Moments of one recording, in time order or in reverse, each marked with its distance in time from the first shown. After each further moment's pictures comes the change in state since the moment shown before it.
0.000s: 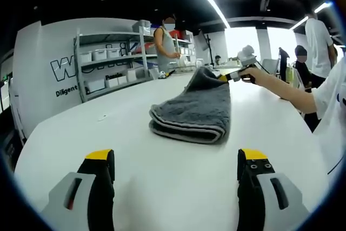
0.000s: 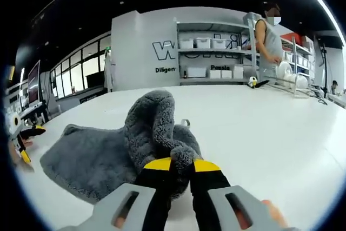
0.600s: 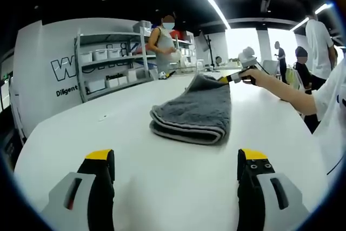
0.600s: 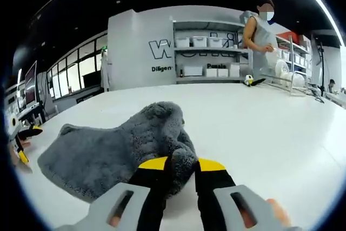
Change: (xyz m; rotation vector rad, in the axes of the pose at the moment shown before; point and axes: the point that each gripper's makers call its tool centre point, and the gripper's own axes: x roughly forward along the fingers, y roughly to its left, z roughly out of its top) left arm 0.003 -0.010 0.002 -0.007 -0.007 0.000; right arm 0.003 -0.015 0.001 0.012 0.011 -0.030
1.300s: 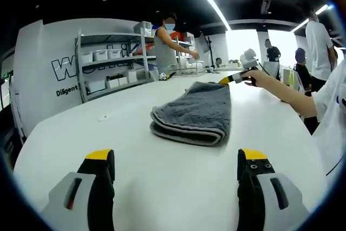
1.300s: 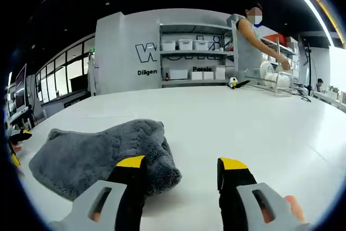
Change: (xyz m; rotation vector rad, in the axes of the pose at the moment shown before) left arm -0.002 0.023 0.002 -0.011 -0.008 -0.001; right arm 0.001 -0.043 0.020 0.022 -0.054 -0.114
